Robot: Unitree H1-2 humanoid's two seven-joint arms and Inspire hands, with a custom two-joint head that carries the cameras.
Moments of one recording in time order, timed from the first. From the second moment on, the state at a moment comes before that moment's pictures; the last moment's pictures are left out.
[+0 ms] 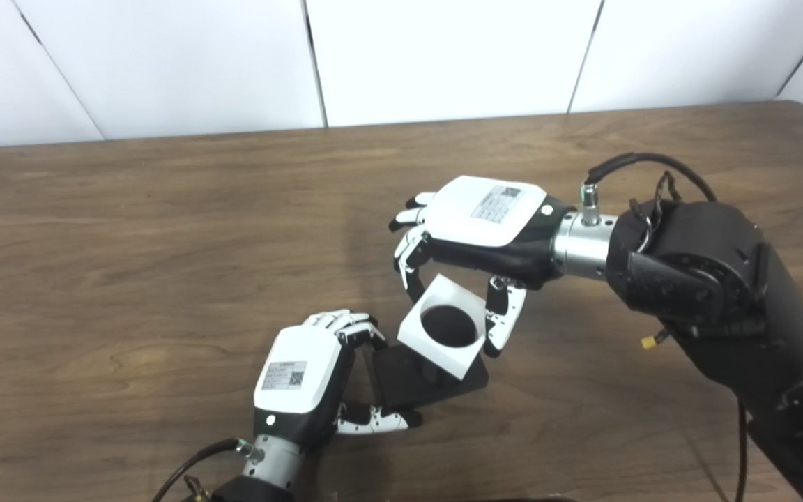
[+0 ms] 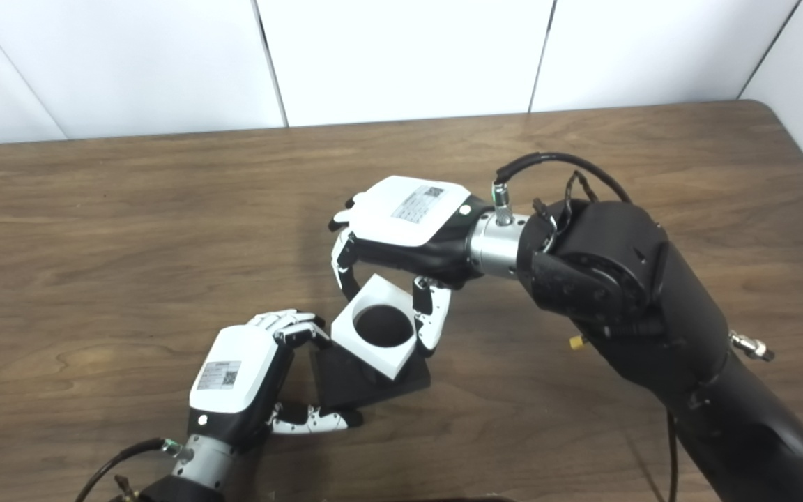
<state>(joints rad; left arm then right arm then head) 0.22 0.15 -0.44 -0.36 1.11 0.07 -0.07 -0.52 -0.45 0.41 -0.68 -0.71 0.18 1.08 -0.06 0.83</state>
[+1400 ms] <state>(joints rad) 0.23 0.14 -0.43 -0.37 1.11 0.07 -0.10 -0.47 -0.44 0.44 -0.65 -0.76 0.13 1.07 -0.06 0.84</state>
